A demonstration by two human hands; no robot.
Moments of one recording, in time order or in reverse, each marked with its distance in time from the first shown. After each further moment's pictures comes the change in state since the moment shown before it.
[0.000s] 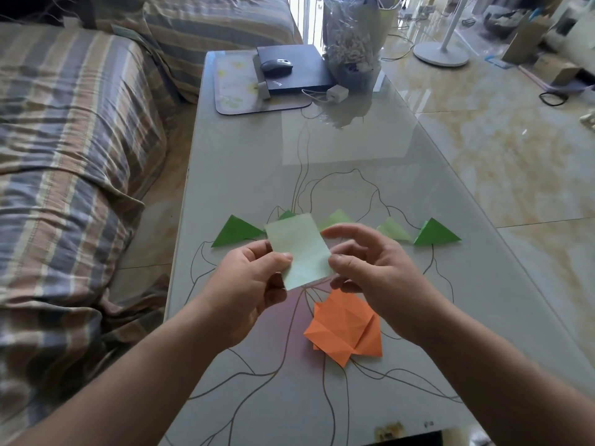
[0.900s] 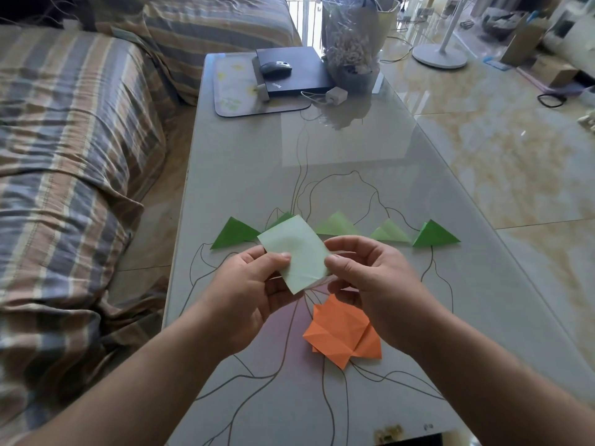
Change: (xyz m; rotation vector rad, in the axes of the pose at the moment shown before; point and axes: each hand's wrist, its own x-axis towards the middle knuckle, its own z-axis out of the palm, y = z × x) left_hand -0.005 0.001 0.007 -0.242 -0.055 -0.027; right_hand 0.001 0.004 0.008 0.175 0.124 0.155
